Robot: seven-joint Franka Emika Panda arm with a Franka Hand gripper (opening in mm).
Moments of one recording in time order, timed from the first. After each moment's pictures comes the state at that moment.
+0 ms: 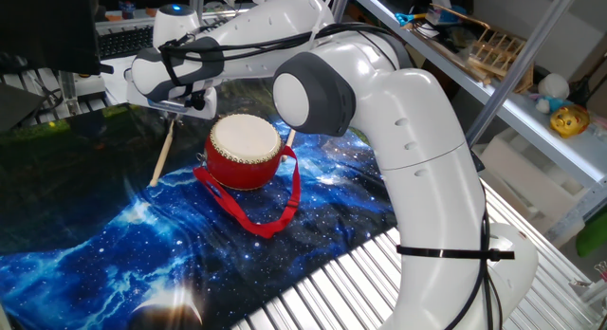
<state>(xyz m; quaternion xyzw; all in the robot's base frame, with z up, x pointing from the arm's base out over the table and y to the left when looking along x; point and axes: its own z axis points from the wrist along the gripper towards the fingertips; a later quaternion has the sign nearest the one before) 0.718 0.111 0.065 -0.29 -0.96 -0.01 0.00</state>
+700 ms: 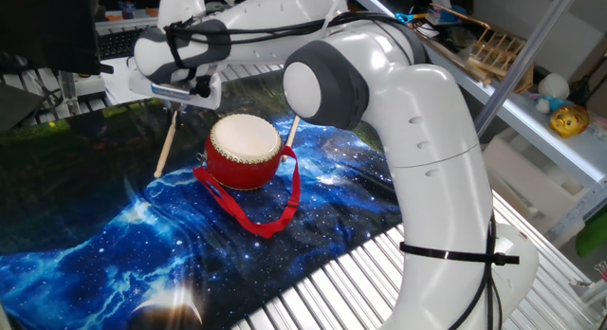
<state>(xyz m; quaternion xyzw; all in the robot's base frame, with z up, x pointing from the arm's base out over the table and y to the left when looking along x) 0.712 0.107 0.099 -0.28 -0.96 -0.02 0.02</state>
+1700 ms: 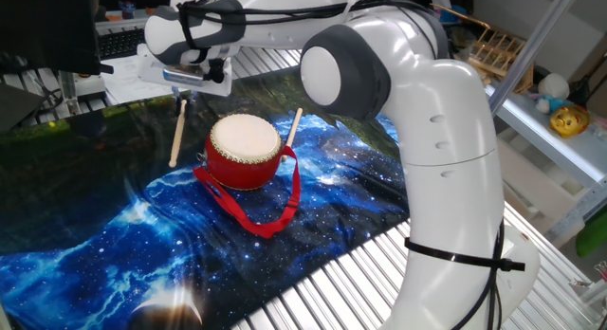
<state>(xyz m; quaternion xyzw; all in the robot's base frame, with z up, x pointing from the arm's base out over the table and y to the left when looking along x) 0.699 0.089 0.141 -0.25 -0.97 -0.03 0.02</state>
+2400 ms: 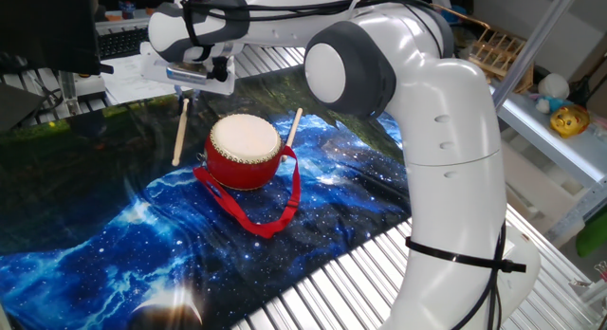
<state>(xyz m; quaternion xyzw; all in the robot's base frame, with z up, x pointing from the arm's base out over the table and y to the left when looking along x) 0.697 0.087 0.144 -0.25 -0.97 -0.04 0.03</state>
